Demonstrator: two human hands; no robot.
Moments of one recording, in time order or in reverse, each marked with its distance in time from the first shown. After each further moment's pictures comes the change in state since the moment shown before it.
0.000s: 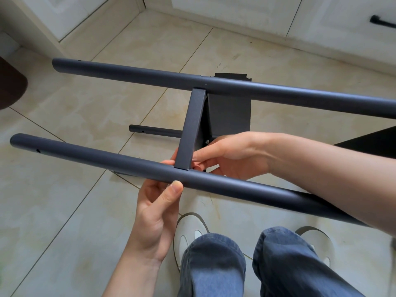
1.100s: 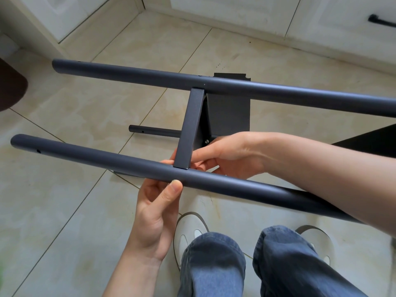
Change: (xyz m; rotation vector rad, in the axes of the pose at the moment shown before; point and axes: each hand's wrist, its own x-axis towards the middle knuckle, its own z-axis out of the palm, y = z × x) left_hand 0.001 -0.001 -0.001 -0.005 0.007 -0.020; right_hand 0.005 0.000 0.002 -0.025 0.029 0.020
